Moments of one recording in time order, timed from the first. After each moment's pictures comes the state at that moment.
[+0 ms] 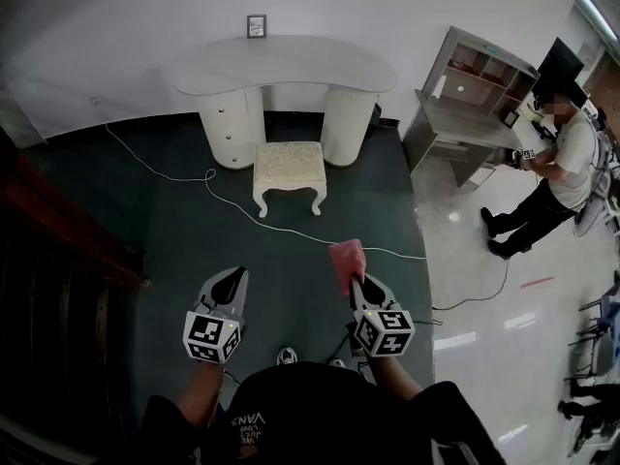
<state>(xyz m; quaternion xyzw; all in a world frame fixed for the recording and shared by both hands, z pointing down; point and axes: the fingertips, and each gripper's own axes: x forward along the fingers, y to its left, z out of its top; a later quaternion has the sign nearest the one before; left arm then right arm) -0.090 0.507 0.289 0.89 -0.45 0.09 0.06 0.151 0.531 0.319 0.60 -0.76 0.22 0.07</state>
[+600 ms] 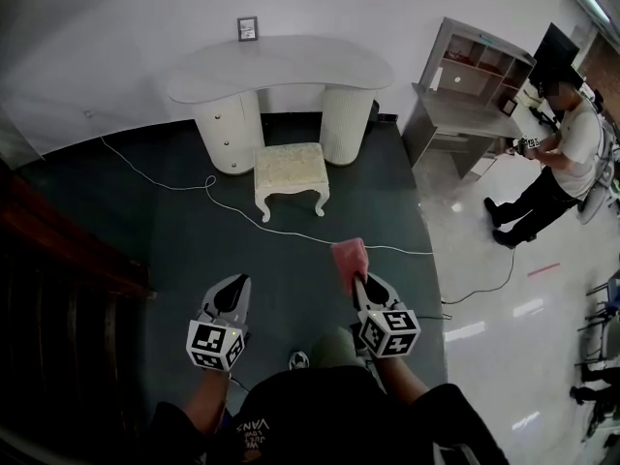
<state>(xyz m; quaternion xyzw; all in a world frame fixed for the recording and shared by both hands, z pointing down) -0.100 0.485 0.294 0.89 -0.44 0.08 0.07 0.139 0.507 0.316 0.61 -0.76 0.22 0.05</state>
